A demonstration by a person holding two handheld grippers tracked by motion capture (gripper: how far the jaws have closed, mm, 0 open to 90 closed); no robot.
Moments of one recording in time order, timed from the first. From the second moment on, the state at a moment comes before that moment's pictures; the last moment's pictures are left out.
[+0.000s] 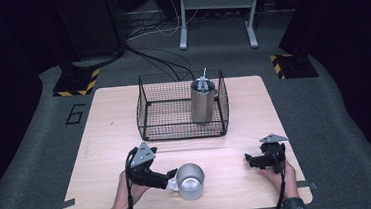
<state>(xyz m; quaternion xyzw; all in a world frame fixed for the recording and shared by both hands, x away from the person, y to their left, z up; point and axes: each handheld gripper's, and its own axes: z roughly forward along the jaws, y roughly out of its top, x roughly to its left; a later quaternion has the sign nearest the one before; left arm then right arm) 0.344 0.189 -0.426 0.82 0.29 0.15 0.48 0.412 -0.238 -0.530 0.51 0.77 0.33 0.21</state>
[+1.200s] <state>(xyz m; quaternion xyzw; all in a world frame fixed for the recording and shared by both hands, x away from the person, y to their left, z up) 0.329 0.131 -0.445 0.86 0.23 0.10 0.45 0.412 -0.238 -0.530 0.51 0.77 0.33 0.21</state>
